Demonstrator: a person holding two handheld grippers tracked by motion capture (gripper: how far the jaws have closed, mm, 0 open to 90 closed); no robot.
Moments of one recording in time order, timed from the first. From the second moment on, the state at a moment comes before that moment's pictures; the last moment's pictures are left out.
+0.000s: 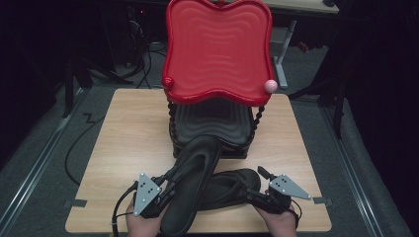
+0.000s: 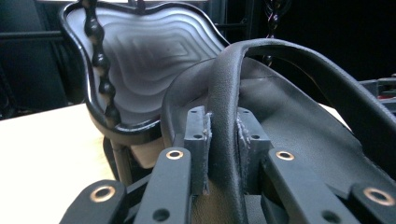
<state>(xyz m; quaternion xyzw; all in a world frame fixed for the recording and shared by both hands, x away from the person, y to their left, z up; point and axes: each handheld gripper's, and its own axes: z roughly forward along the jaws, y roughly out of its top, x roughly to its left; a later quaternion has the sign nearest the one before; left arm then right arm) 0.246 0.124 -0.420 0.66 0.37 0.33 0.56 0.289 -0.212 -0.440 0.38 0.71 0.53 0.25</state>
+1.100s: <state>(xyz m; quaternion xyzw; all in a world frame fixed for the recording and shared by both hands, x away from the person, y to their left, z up) 0.340 0.089 -0.406 0.64 0.39 0.40 0.52 0.335 -0.111 -0.405 0.34 0.71 0.56 0.26</state>
